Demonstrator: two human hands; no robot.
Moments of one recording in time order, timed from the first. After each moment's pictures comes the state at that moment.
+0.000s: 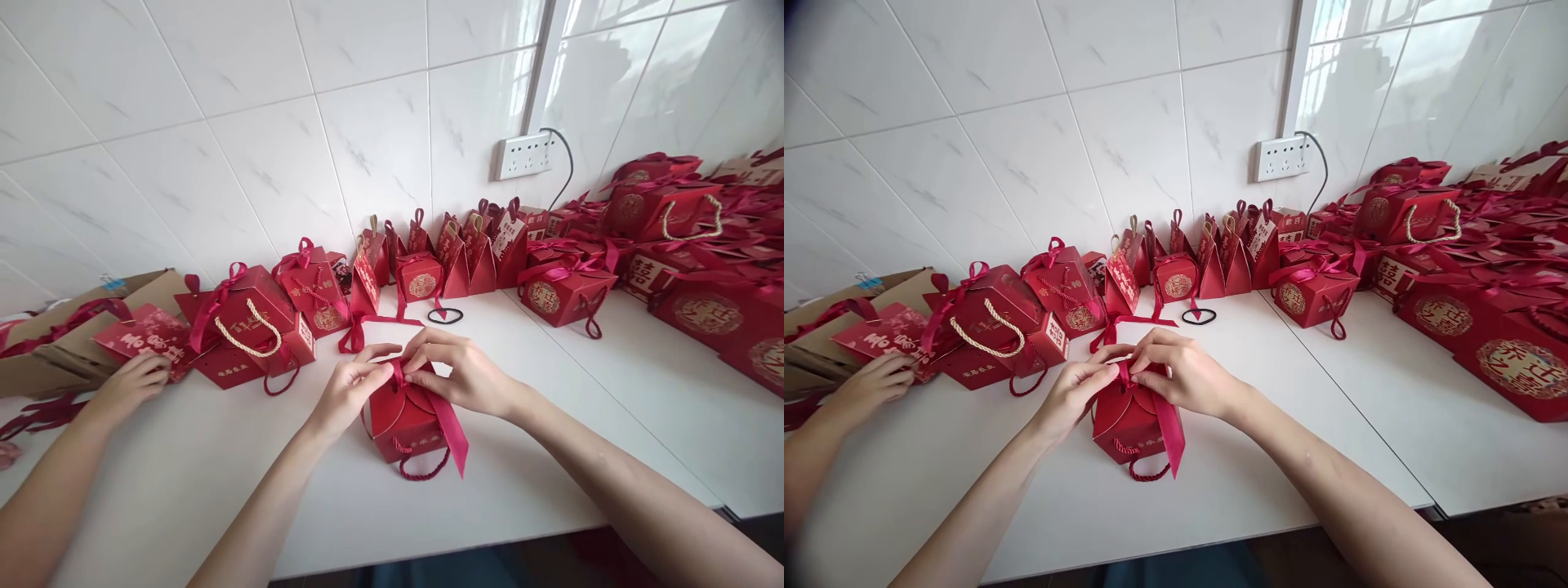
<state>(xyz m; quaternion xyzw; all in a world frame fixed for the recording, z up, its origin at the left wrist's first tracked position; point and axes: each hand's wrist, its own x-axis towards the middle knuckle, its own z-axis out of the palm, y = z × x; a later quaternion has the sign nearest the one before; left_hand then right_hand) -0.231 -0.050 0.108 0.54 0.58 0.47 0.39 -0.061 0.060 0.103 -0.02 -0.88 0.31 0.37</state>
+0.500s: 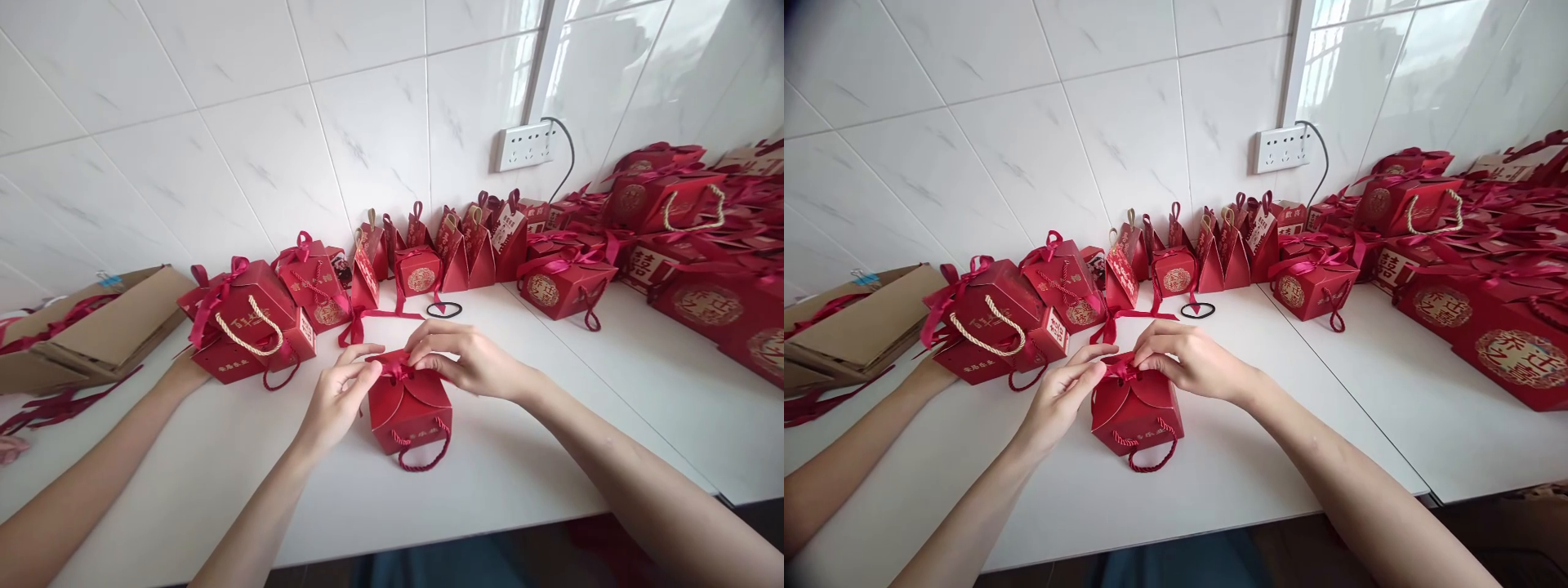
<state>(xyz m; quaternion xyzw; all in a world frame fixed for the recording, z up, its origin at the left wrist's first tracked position) -0.226 -0.066 0.109 0.55 0.65 0.46 0.26 -0.052 0.071 0.110 0.02 -0.90 0.29 0.34</state>
